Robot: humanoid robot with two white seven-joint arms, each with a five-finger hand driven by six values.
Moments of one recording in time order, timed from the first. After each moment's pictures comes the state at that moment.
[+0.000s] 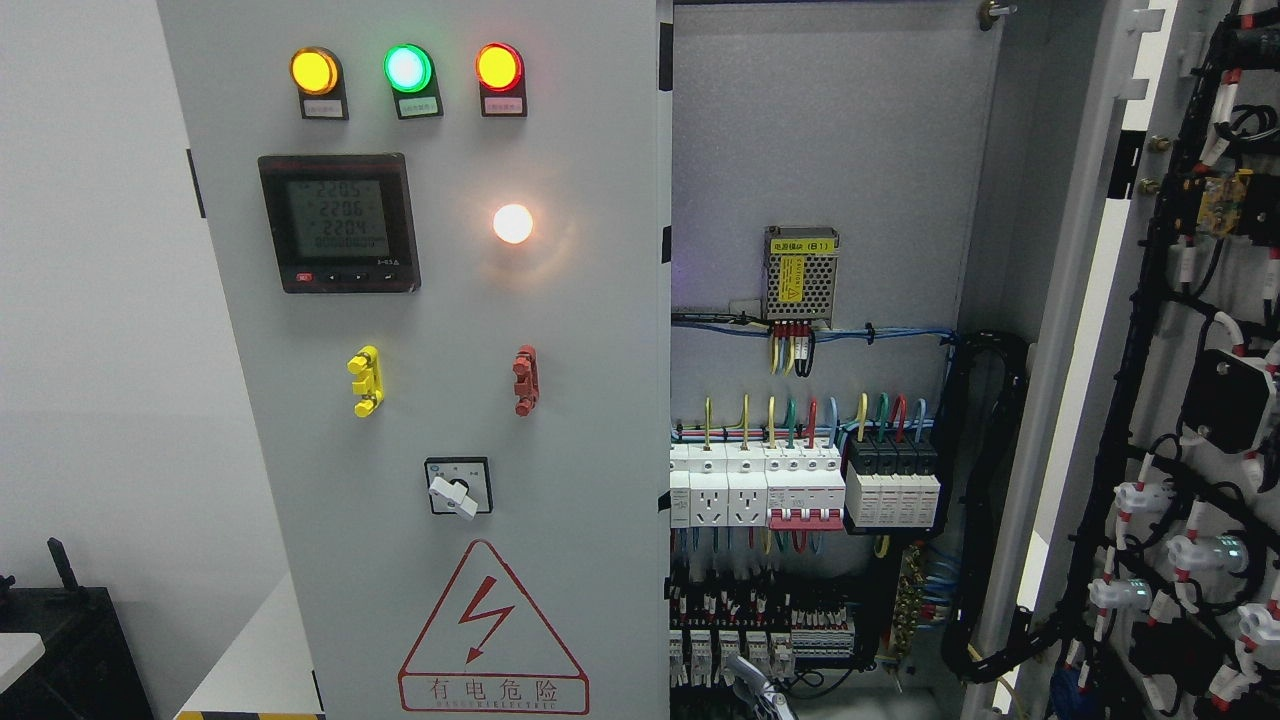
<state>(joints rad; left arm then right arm) 0.07 -0.04 0.00 0.00 0.00 -0.08 -0.21 -0.10 -0.01 0.31 -1.77 -0.12 0.00 0.04</state>
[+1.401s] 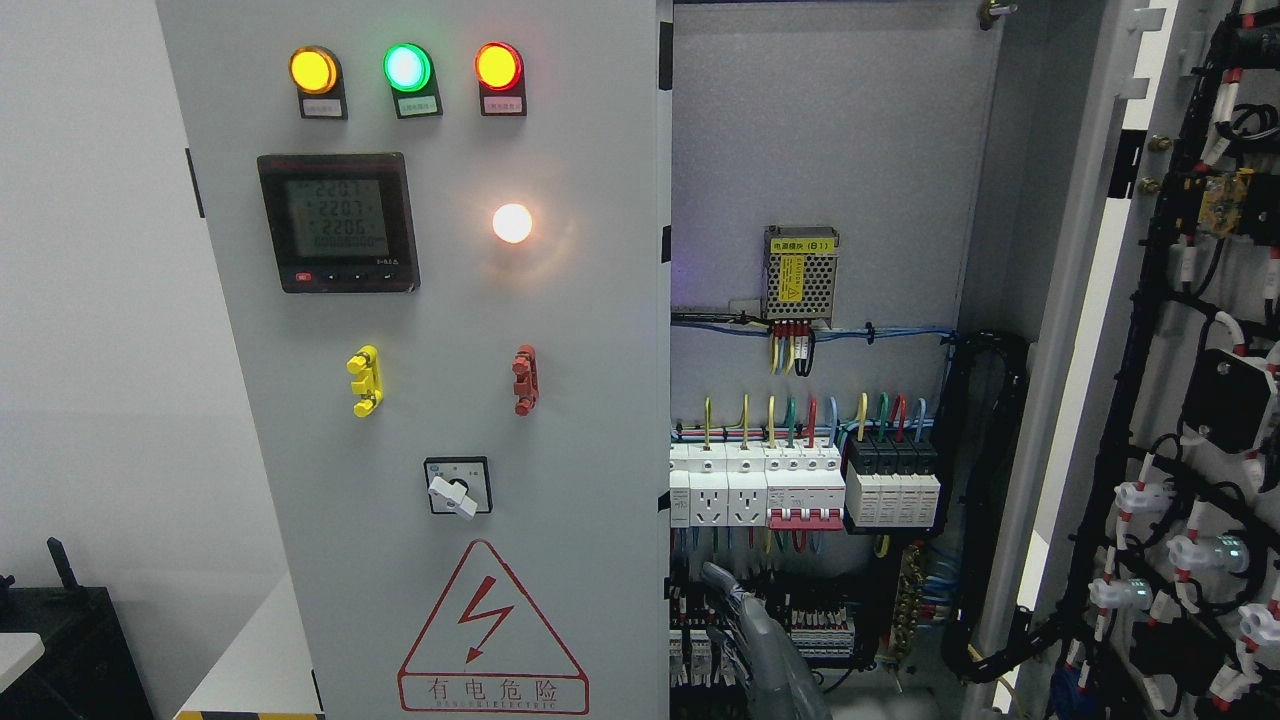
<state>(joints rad) 0.07 -0.04 0.00 0.00 0.00 -0.08 -0.21 -0.37 0.00 0.31 -1.53 -0.25 0.07 0.04</state>
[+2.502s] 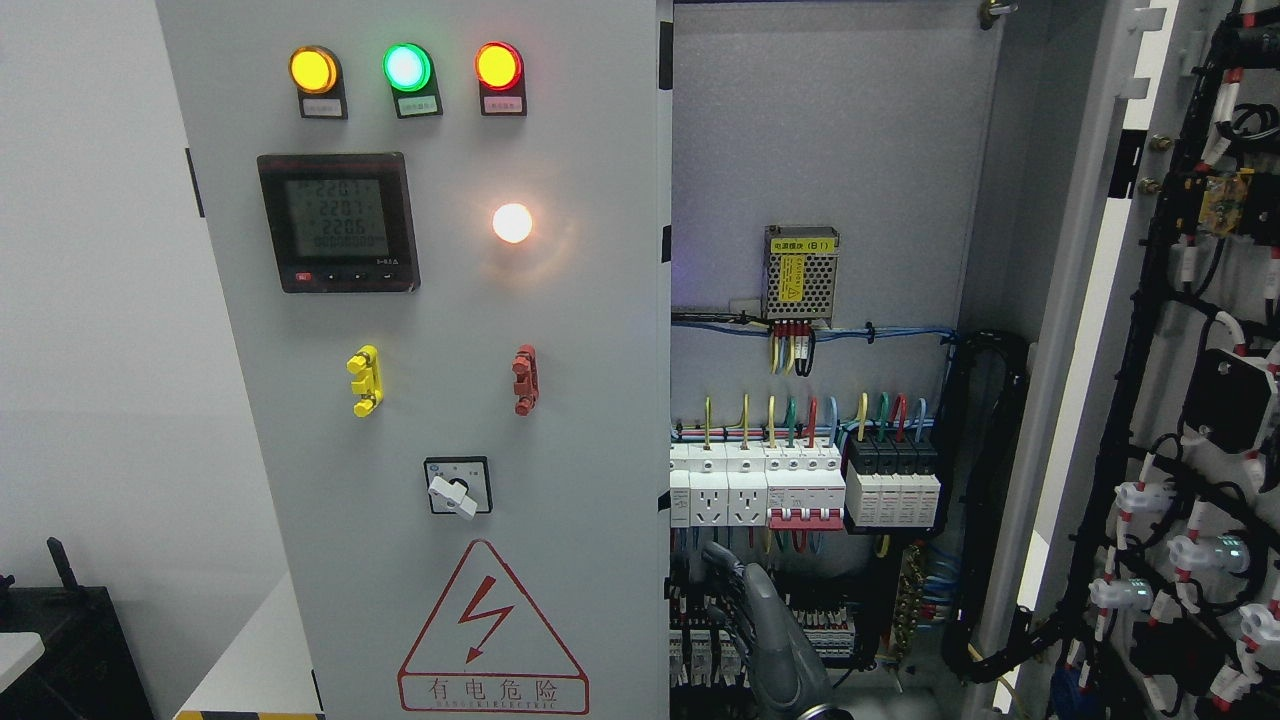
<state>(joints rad) 0.07 -0.04 0.00 0.00 0.00 -0.08 -0.21 -0.45 -0.03 0.33 -1.44 -0.34 0.08 0.04</state>
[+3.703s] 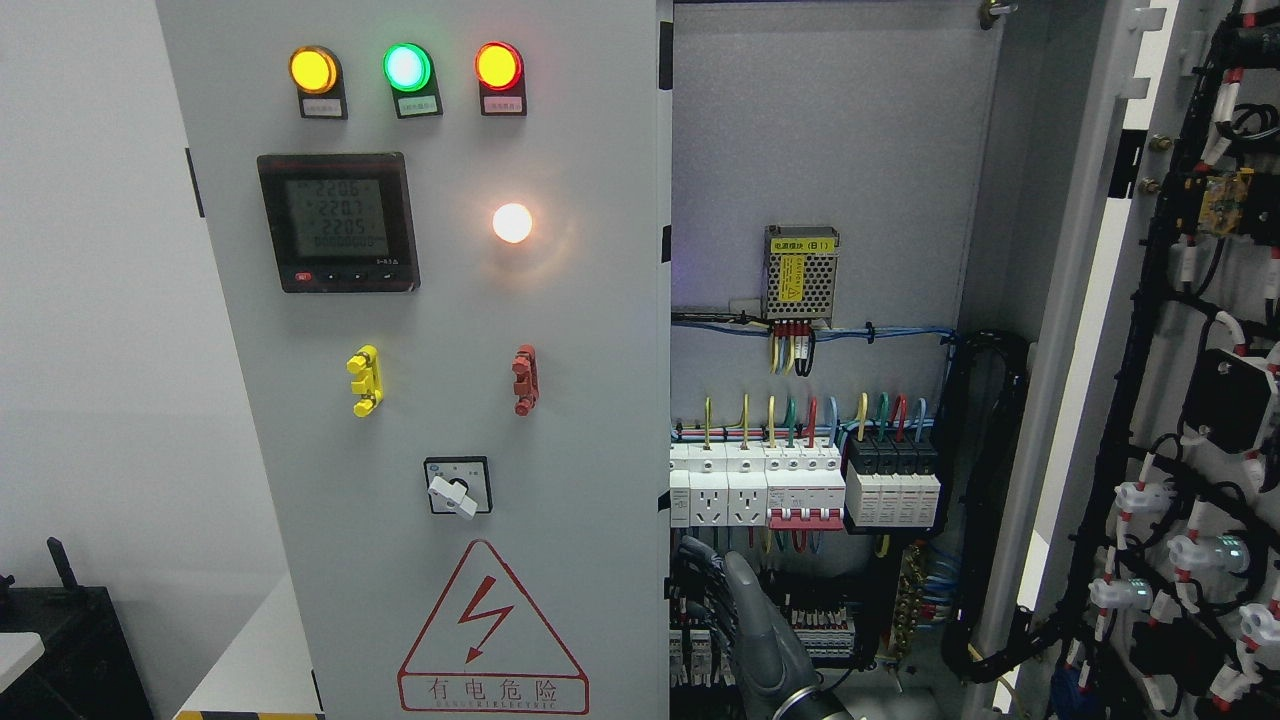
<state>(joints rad) 0.07 -0.04 0.00 0.00 0.00 -0.08 -0.21 -0.51 -0.06 0.39 -1.42 -0.41 0.11 0.07</state>
